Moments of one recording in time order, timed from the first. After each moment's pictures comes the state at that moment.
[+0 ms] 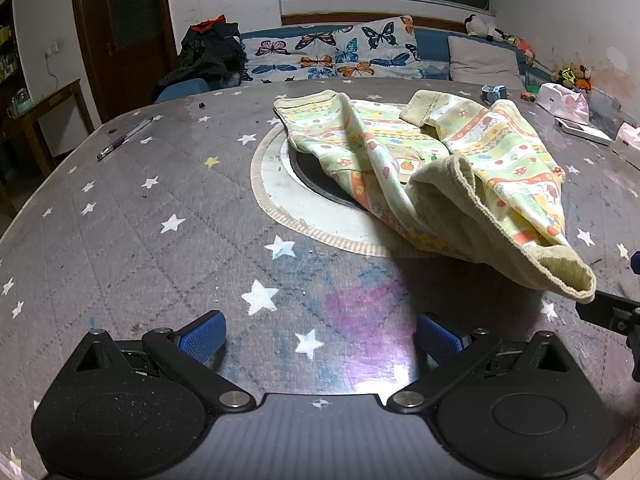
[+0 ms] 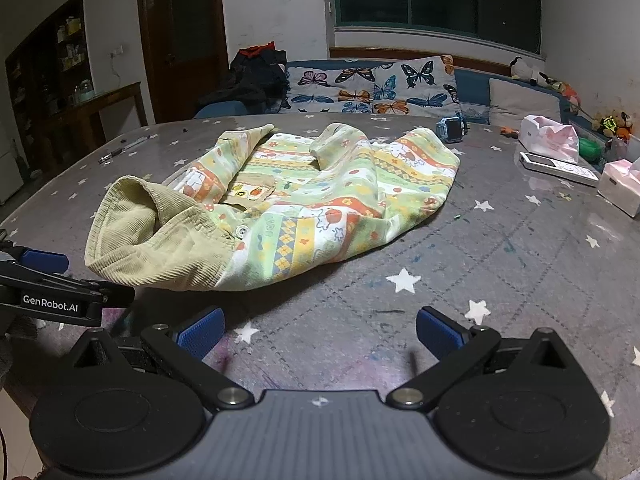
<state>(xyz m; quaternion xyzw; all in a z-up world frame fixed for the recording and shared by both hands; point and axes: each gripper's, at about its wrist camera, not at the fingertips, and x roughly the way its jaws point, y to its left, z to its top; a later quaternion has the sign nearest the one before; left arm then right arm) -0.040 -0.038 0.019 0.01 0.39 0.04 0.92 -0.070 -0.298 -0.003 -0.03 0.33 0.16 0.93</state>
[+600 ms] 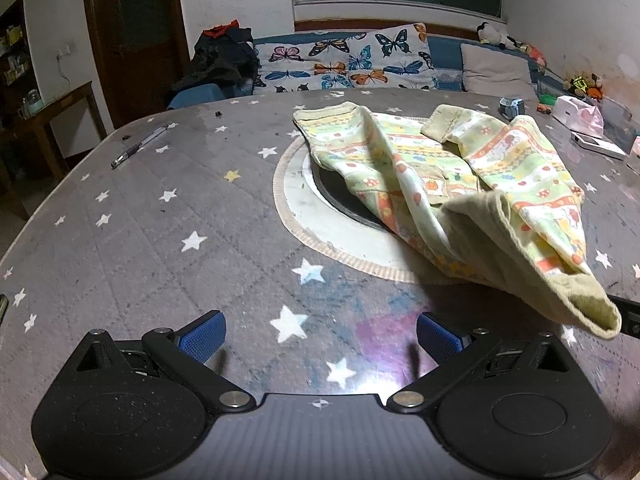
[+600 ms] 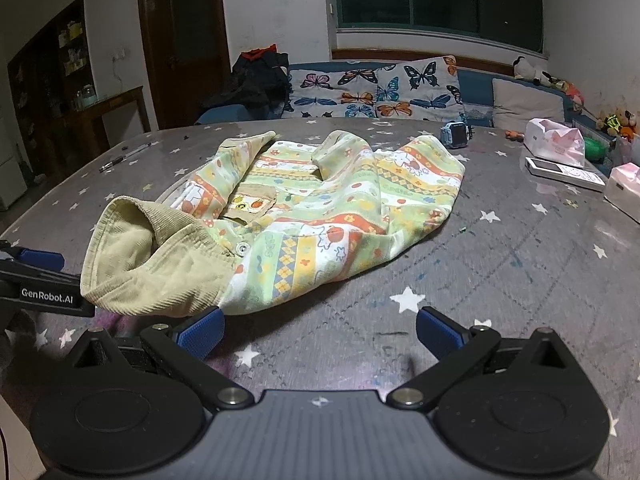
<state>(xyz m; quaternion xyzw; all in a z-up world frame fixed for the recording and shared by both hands) -0.028 -0.025 0.027 0.01 0.38 0.06 0.92 -0.057 -0.296 0.003 -0.02 0.33 0.16 0.93</state>
